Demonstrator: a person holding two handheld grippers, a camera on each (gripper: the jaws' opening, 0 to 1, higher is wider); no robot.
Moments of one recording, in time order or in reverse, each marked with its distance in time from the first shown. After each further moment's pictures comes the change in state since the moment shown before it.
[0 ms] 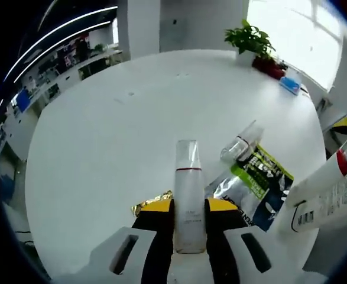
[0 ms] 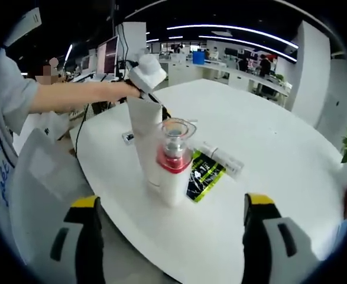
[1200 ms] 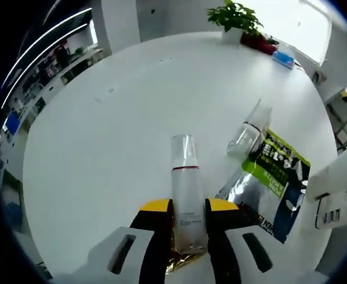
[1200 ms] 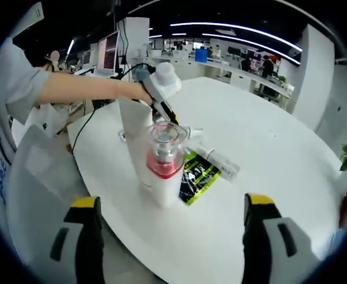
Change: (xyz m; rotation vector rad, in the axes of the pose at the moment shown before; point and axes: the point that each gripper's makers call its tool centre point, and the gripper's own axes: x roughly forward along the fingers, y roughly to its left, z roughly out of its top) left arm 0.042 -0.006 -0.001 0.152 0.117 -0.022; right arm 0.005 -0.014 0.006 -0.037 0.032 -0.001
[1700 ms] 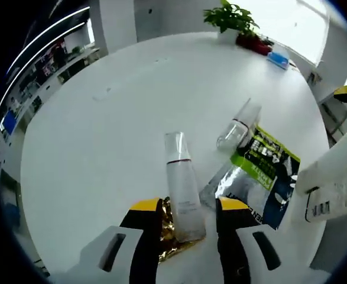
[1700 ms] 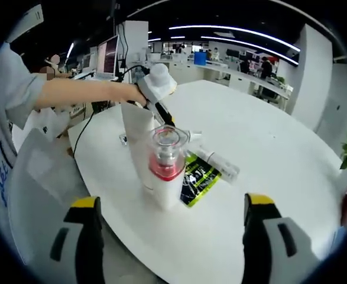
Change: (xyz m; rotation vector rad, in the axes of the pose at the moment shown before) left arm -0.012 -0.014 -0.008 0.001 0.005 -0.042; right arm -0.002 0.002 0.004 0.013 -0.025 -0.004
